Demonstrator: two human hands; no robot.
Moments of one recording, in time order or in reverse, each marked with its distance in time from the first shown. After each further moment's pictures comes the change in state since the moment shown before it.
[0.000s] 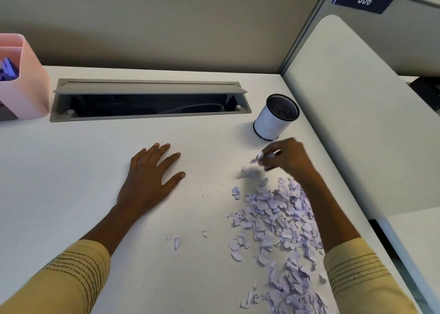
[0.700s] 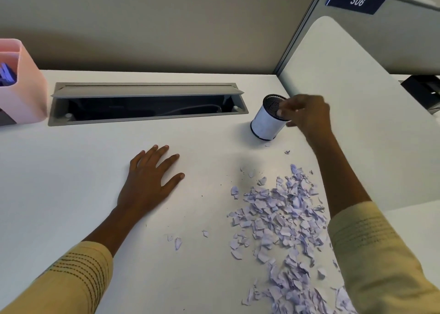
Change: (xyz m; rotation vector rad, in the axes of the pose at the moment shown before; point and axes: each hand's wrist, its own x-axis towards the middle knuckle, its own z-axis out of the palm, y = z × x) left_hand 0.000 0.000 -0.001 -0.013 0.007 0.011; right_hand 0.040 -0.037 -0.048 0.013 0.363 -0.072
